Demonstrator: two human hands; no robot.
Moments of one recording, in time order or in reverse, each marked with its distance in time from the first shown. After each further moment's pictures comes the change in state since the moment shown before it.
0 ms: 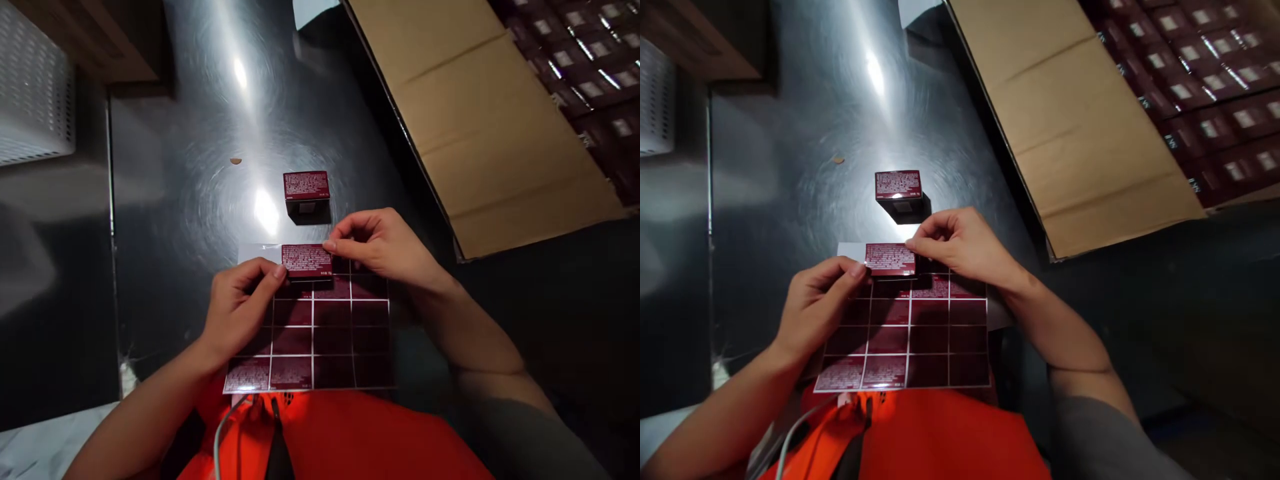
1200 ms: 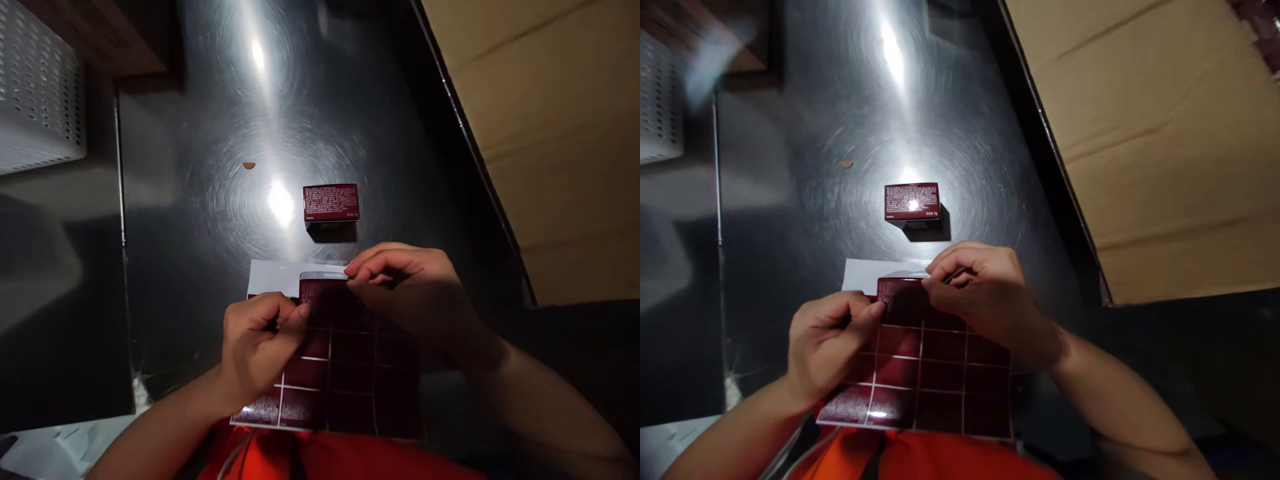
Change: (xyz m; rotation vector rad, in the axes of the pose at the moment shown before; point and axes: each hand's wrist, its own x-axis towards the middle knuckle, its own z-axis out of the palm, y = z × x) left_hand 0.007 0.011 0.010 0.162 0.062 0.073; right_hand -0.001 0.015 0.009 -0.086 0.152 -0.065
